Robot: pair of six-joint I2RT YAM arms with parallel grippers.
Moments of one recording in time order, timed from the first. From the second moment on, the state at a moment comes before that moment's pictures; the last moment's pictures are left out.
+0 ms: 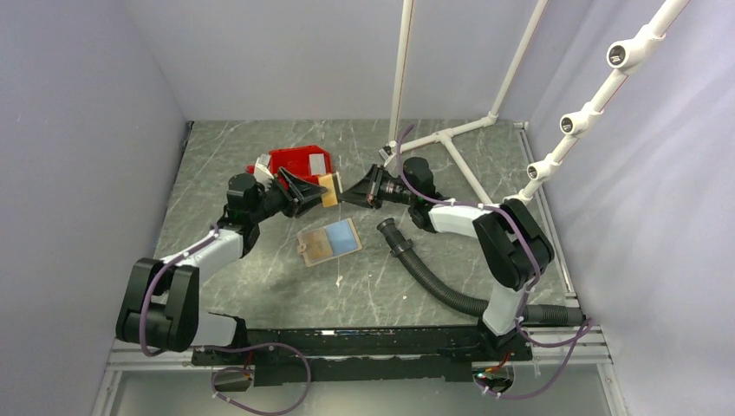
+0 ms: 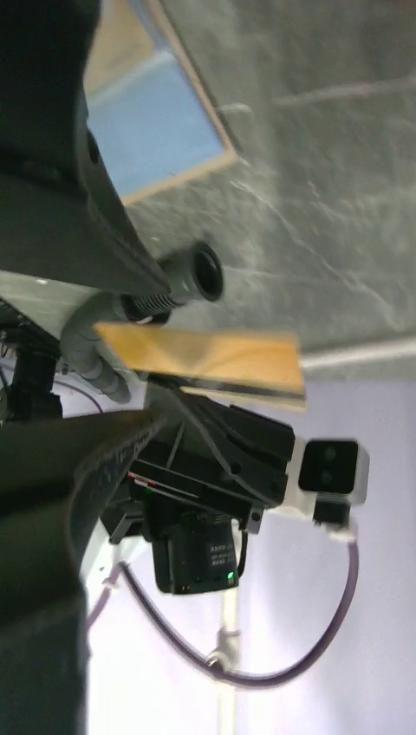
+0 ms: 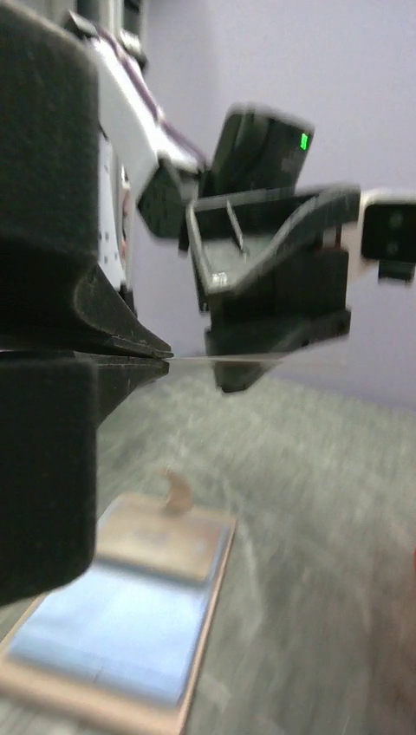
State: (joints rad) left arm -0.19 1.37 0.58 0.65 0.63 -1.21; right arm 0.54 1.81 0.95 0.78 -0.72 1.24
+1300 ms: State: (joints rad) left arm -0.23 1.60 0.79 -0.41 0.49 -0.60; right arm 0.56 1.99 1.15 -0.15 -0.91 0.45
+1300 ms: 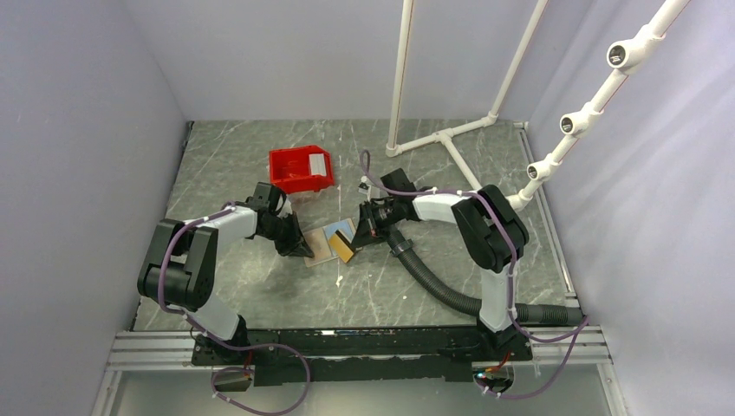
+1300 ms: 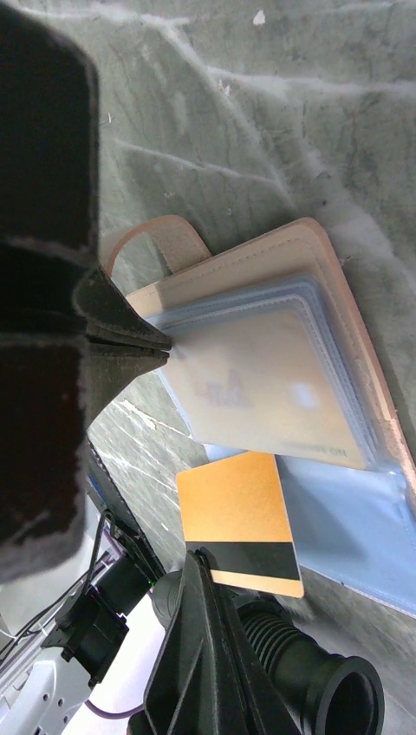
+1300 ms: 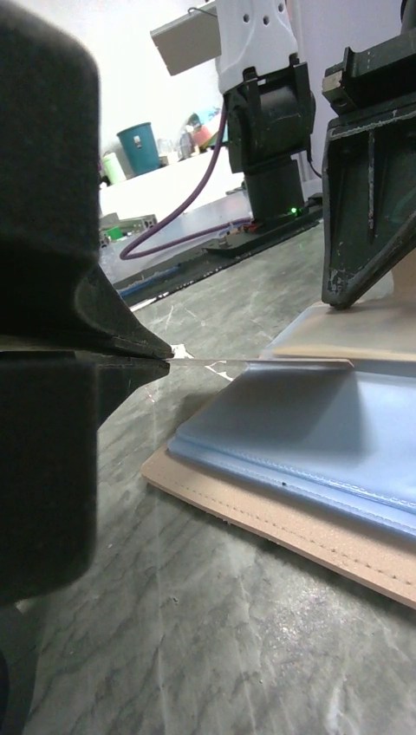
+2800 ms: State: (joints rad) left arm -0.23 1.59 0.77 -0.39 0.50 -0.60; right arm 0.58 2.02 1.13 -0.10 -0.94 0.47
